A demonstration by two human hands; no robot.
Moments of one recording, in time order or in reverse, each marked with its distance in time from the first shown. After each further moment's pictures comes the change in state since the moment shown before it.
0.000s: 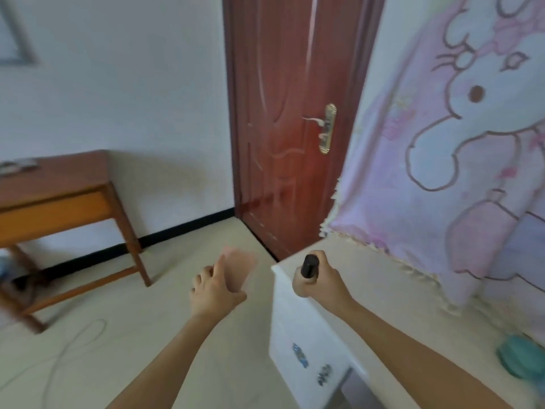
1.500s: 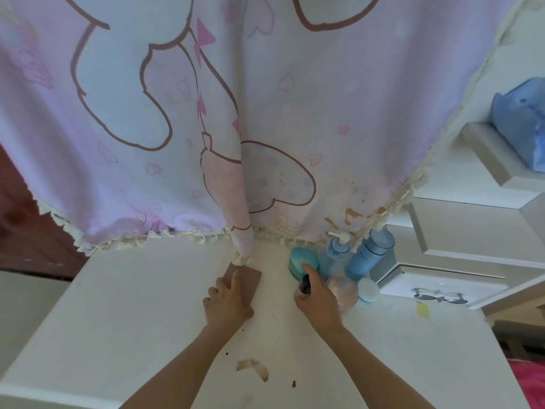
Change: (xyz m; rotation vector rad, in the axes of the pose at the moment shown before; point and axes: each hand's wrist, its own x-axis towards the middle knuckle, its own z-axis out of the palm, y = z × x) left_hand -0.053 0.300 0.313 0.462 -0.639 0.729; right_hand -0.125 0.282 -0.181 -0.069 0.617 0.748
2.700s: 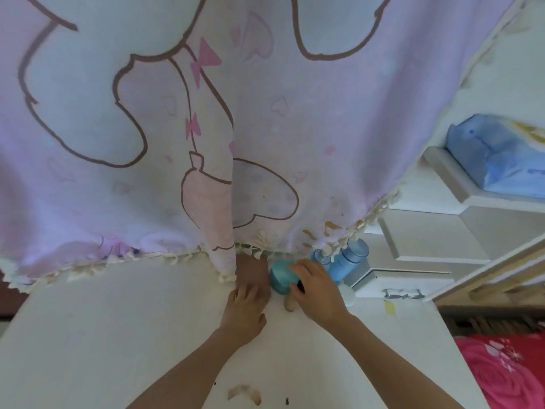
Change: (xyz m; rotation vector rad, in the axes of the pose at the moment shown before) left_hand 0.036 0.025 0.017 0.189 0.145 0.788; right_hand 0.002 -0.046 -0.051 -0.530 0.236 -0.375
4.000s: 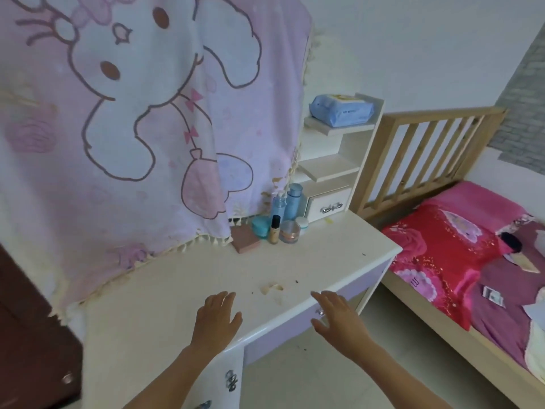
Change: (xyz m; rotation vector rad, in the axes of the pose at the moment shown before) left_hand -0.245 -0.064 -0.068 -0.219 -0.009 0.138; right_hand -0.266 -0.227 -0.012 0.004 -0.093 0.659
